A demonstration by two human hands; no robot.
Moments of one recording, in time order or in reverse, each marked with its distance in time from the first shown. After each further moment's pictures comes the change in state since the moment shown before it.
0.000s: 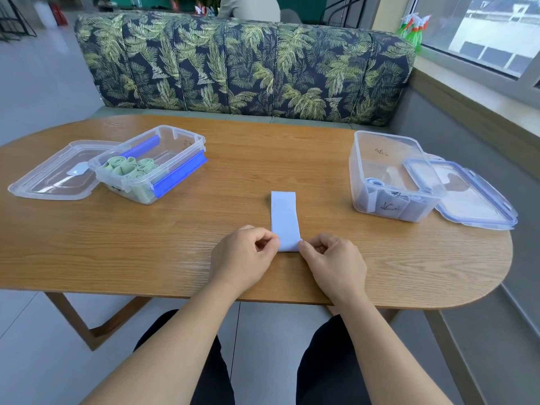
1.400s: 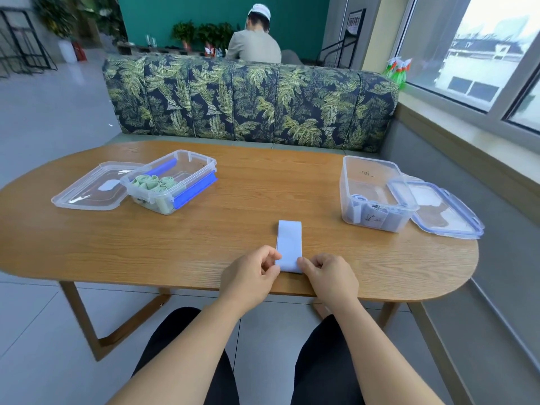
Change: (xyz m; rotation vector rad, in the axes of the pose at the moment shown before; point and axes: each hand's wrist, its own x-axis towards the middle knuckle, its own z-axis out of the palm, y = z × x) left_hand -0.049 0.013 -0.010 -0.035 -0.117 -0.039; right_hand -0.032 0.003 -0.015 -0.041 -0.086 0.029
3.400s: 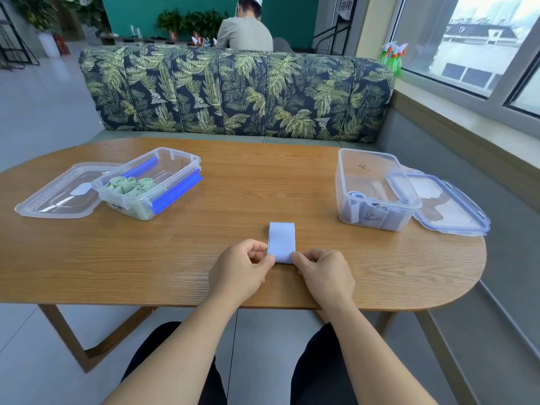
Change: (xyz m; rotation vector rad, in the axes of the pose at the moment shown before) left_hand 0.031 0.011 0.001 -0.159 0.048 -0.139; right_hand 0.027 -0.001 0.006 0.137 0.022 0.106
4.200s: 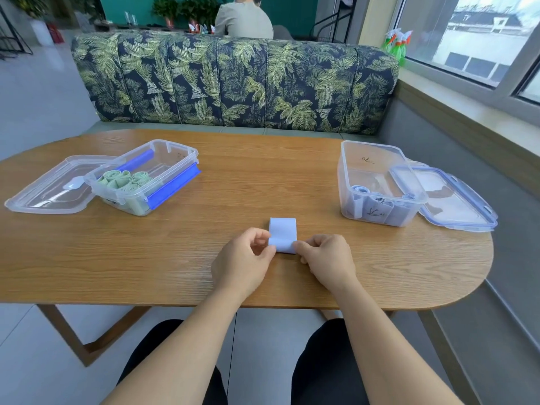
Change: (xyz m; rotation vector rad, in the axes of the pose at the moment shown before) left_hand 0.014 -0.003 0.011 0.012 0.080 0.021; right_hand 0.027 -0.004 -0.001 0.061 -0.067 0.000
